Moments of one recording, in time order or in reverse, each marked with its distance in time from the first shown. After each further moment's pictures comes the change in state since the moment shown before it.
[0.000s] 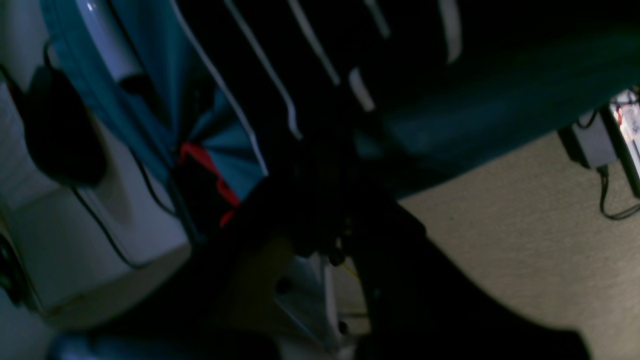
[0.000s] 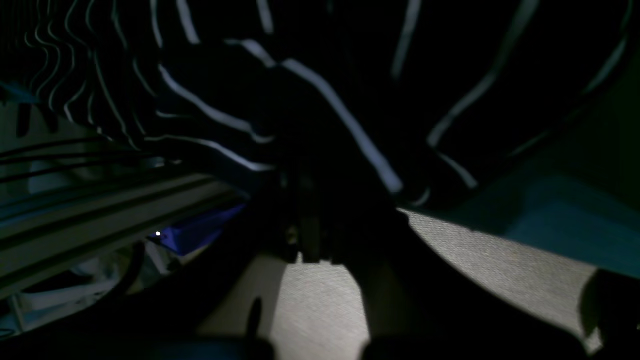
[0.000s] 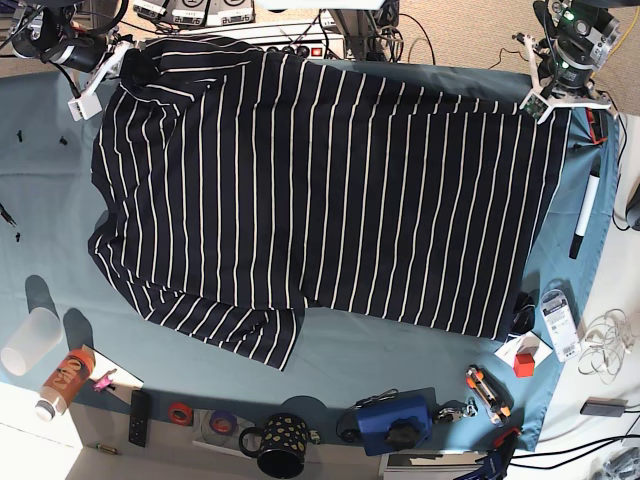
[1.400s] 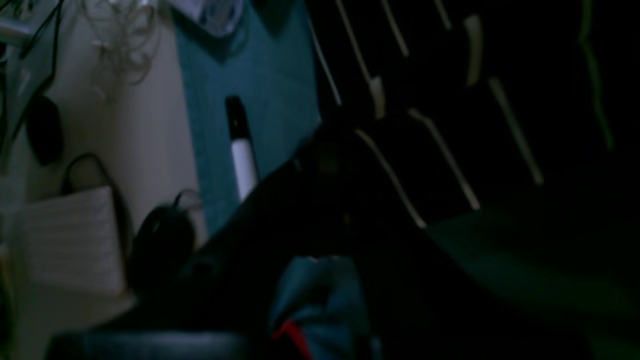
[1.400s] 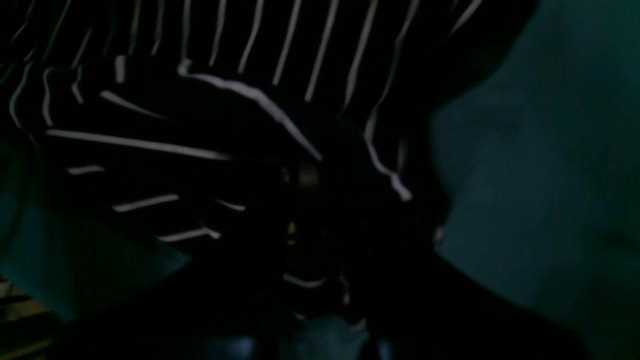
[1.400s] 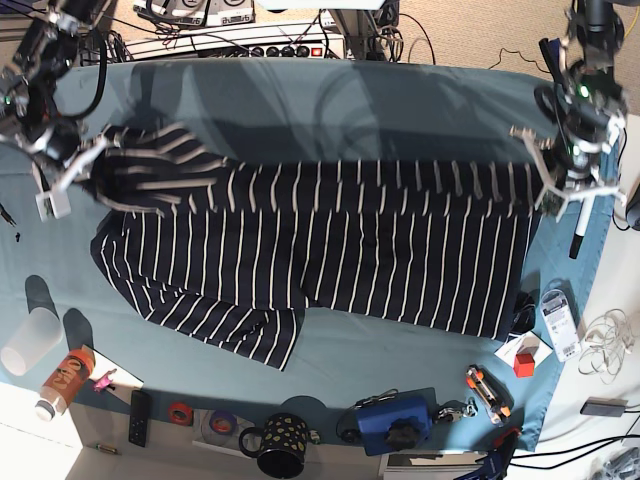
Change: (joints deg) left arm -22.3 0.1 0.0 -3.5 -11.8 -1.8 -2.2; right arm 22.4 4.1 -3.2 0.6 -20.7 0.2 11.9
